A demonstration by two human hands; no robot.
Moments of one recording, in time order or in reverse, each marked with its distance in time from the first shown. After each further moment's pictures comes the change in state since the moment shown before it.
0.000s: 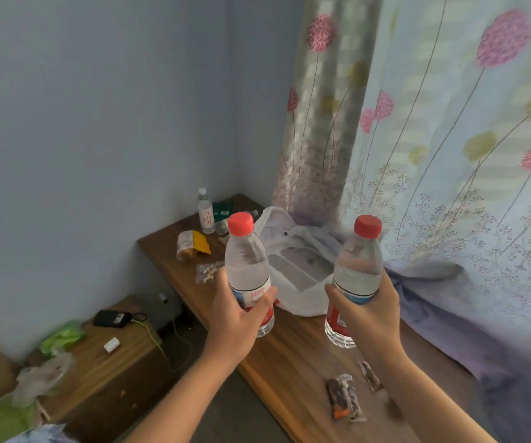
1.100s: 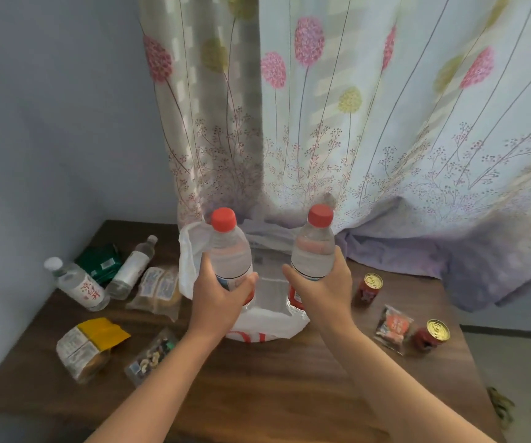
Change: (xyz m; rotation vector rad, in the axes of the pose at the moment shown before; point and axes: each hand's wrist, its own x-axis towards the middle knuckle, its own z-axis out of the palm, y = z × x) left_hand 0.294 -0.148 0.047 0.031 -0.632 0.051; right_hand 0.133 0.086 0.169 -0.233 0.623 0.243
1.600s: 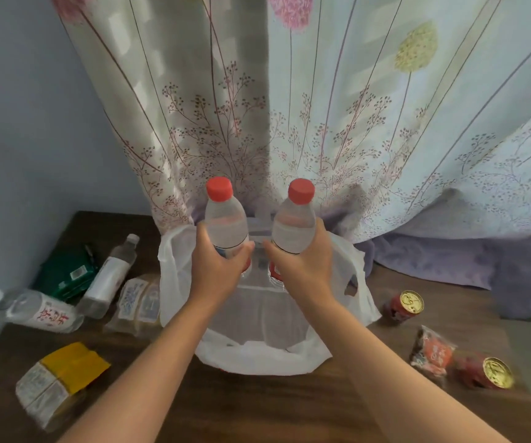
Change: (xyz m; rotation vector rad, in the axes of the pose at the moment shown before) left_hand 0.159 -0.082 0.044 -0.015 0.043 -0.094; right_hand 0.127 0.066 0.107 -0.012 -0.011 0.105
